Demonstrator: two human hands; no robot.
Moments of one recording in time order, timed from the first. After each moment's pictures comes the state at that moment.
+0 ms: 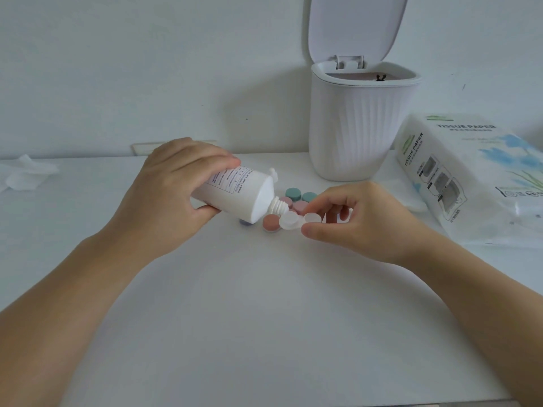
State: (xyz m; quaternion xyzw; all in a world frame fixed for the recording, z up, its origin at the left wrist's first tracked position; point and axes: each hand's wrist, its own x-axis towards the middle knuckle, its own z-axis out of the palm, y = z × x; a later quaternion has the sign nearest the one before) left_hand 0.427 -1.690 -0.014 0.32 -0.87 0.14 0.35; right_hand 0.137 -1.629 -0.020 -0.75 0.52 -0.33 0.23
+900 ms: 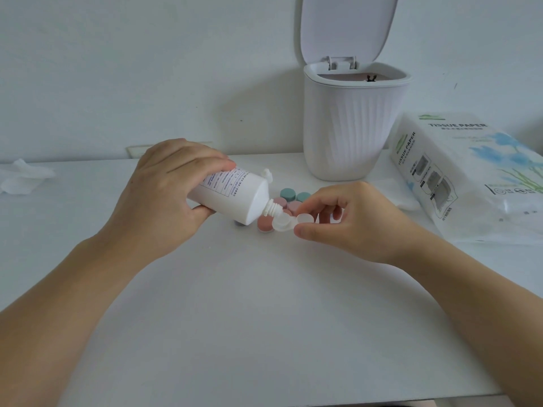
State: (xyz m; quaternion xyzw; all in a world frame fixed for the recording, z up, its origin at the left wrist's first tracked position) left_hand 0.424 -1.691 -0.014 0.31 -0.87 0.16 0.36; right_hand 0.137 -1.628 -0.020 -0.76 0.52 -0.33 0.23
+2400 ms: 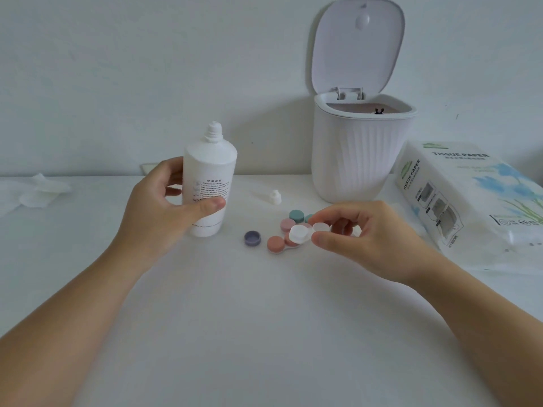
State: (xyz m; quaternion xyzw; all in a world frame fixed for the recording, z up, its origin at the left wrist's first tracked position) left_hand 0.436 -1.698 -0.017 0.49 -0.67 -0.22 0.51; right_hand 0.131 -1.630 -0.016 -0.72 0.52 -0.38 0.27
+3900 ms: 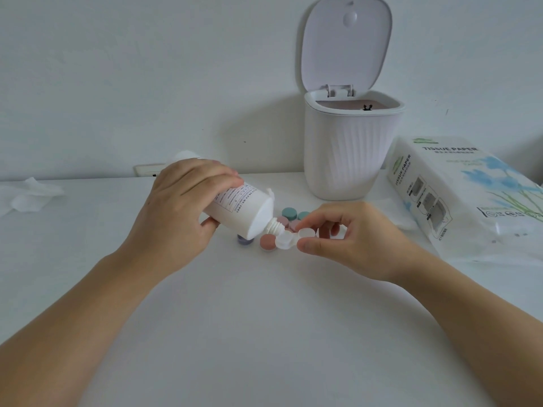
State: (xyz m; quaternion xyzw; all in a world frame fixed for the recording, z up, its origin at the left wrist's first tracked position) left_hand 0.418 -1.695 -0.015 0.29 -0.86 0.18 0.38; right_hand 0.136 -1.628 -0.017 -0.76 0.50 -0.35 0.25
